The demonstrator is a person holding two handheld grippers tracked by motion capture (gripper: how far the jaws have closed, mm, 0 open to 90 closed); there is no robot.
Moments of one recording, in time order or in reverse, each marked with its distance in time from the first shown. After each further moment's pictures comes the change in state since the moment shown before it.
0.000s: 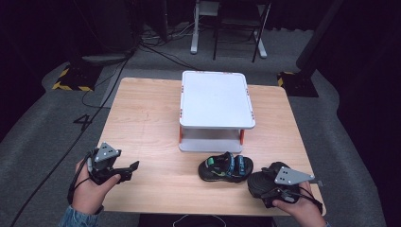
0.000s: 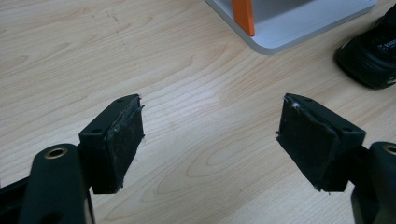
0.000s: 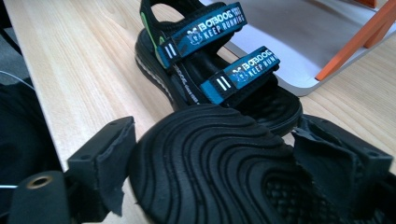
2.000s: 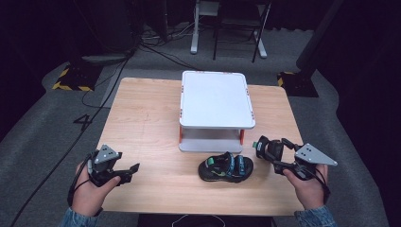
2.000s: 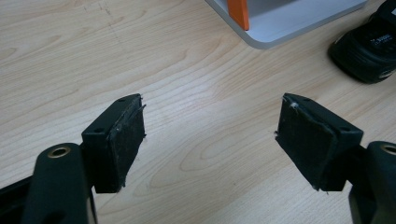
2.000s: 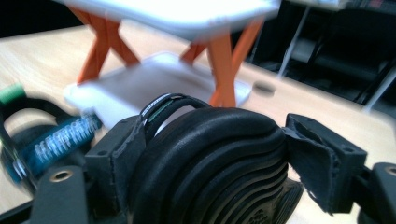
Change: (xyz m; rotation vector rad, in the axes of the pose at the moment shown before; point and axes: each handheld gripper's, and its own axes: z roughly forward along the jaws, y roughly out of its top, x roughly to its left) left arm -0.001 -0.004 0.000 0.008 -0.019 -0.007; right arm -0.053 0.029 -0.021 -0.238 -0.337 0.080
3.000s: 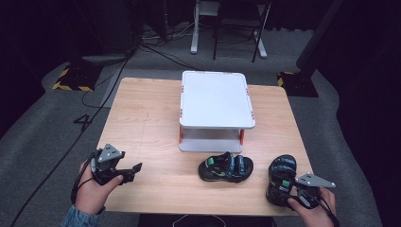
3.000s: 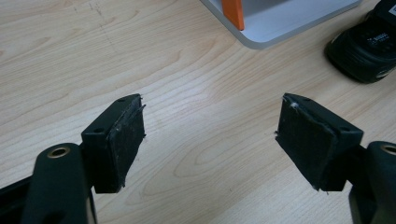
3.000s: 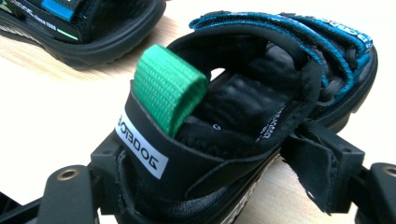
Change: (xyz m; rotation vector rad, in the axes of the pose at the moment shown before) left arm -0.003 0.003 0.007 0.008 -0.019 0.011; right arm 0.028 -0.062 -0.047 0.457 -0.064 0.199
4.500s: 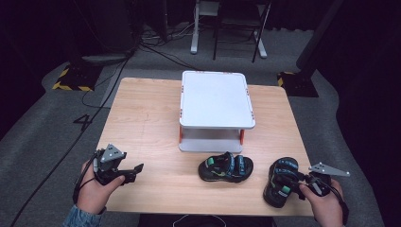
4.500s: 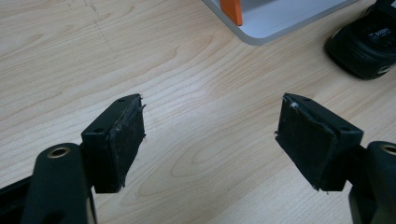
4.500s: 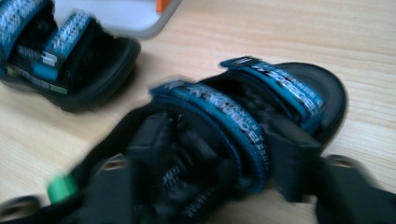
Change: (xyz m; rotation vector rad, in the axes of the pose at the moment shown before) left arm -0.002 -0.001 0.004 0.012 -0.001 -0.001; right arm -0.039 0.014 -0.001 -0.049 0.085 0.150
